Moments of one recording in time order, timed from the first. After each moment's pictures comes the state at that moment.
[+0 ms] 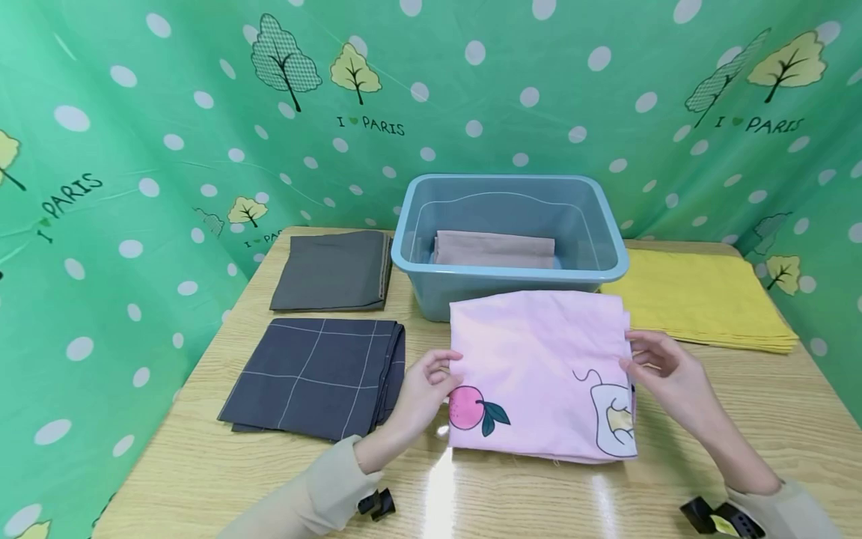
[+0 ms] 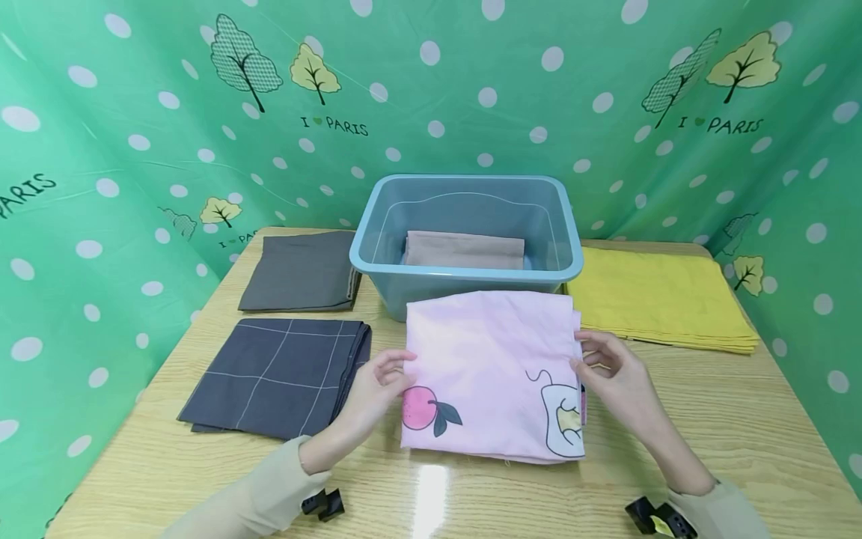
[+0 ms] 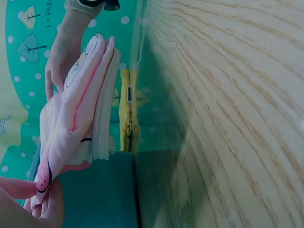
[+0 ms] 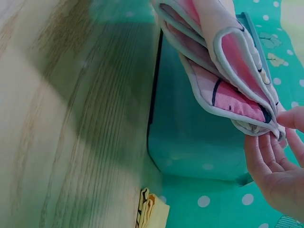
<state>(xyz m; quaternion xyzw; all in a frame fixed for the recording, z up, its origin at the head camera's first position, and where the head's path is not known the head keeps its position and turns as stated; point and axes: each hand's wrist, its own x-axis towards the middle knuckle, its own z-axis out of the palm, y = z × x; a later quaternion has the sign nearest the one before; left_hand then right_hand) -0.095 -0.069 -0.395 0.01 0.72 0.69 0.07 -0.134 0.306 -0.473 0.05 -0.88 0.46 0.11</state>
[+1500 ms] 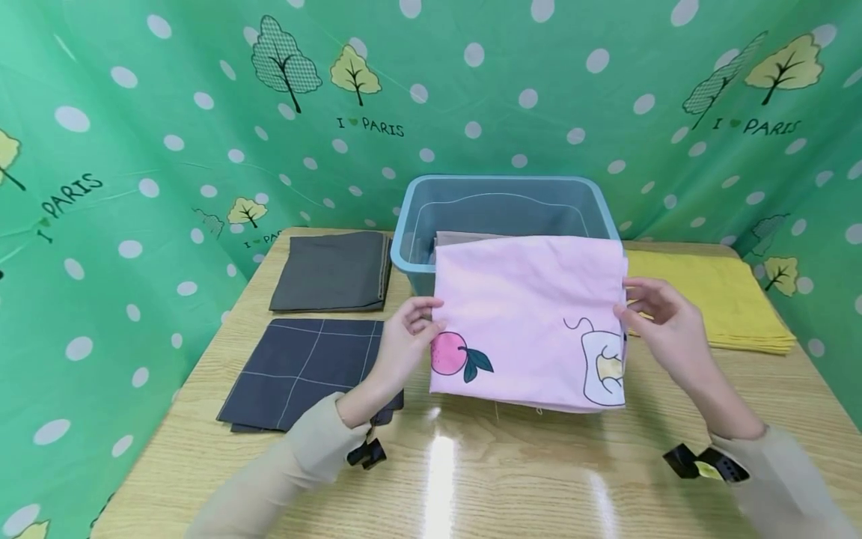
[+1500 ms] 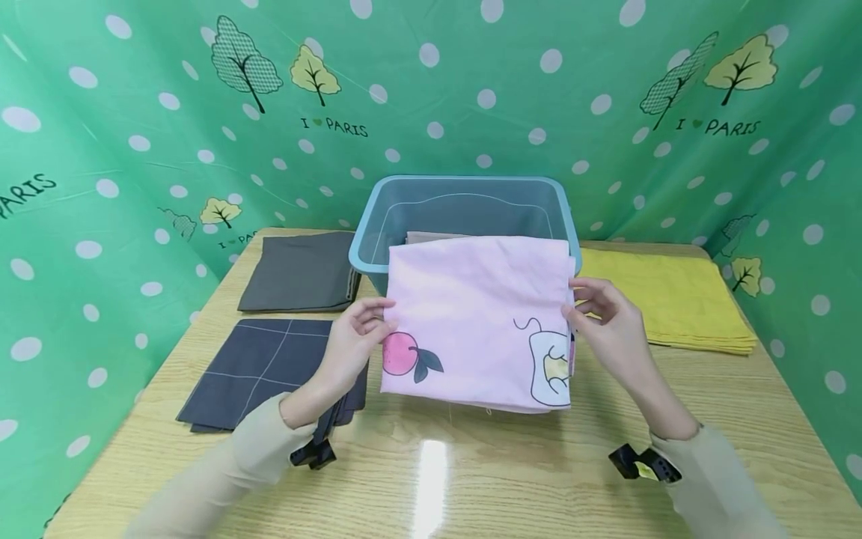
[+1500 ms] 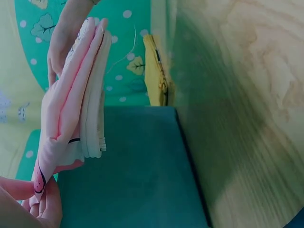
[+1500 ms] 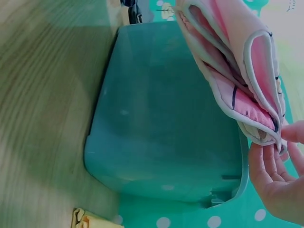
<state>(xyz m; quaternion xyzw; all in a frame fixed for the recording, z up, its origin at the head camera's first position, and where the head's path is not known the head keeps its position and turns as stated) -0.133 -0.084 -0.345 0.06 0.74 0.67 -0.04 -0.140 0.242 -0.342 0.07 -0.83 0.53 0.15</state>
